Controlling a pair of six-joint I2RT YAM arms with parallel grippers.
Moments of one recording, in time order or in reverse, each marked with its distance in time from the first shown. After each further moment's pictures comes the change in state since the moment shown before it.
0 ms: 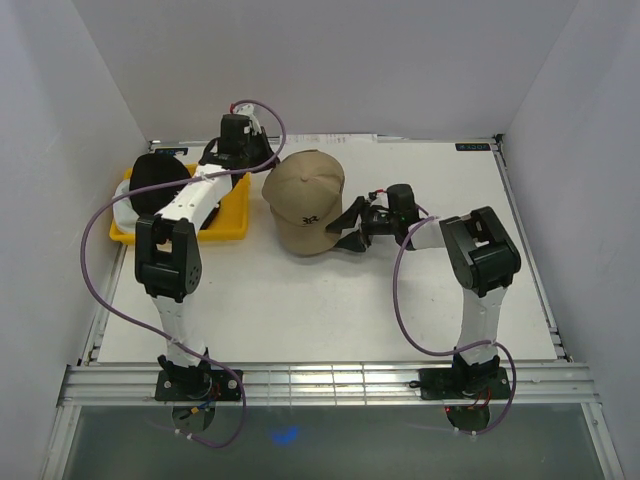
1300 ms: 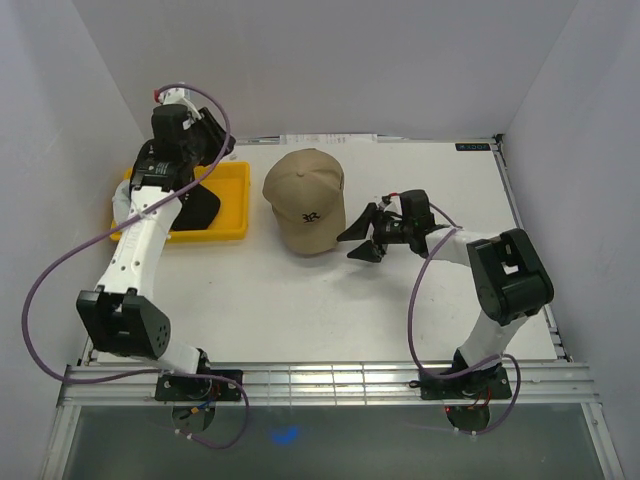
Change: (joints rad) left arm 0.137 -0.430 -0.075 -0.195 -0.082 -0.066; right arm -0.014 -0.261 -0.144 -0.231 0.074 -0.212
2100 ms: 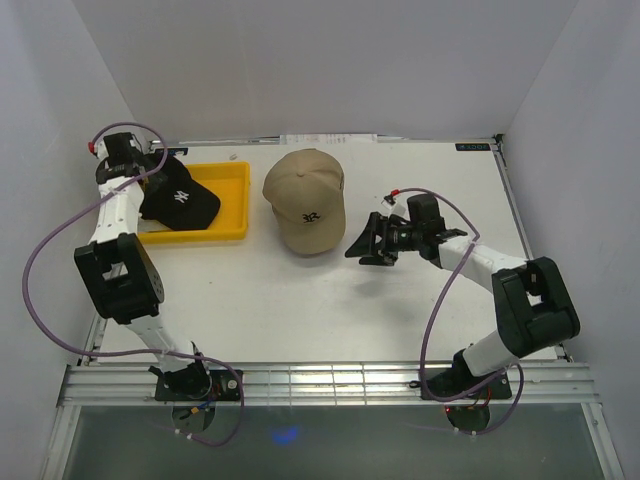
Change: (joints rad) left arm 0.404 0.227 -0.041 -0.121 -0.296 0.010; right arm 0.008 -0.262 -0.071 -0.230 0.070 -0.408
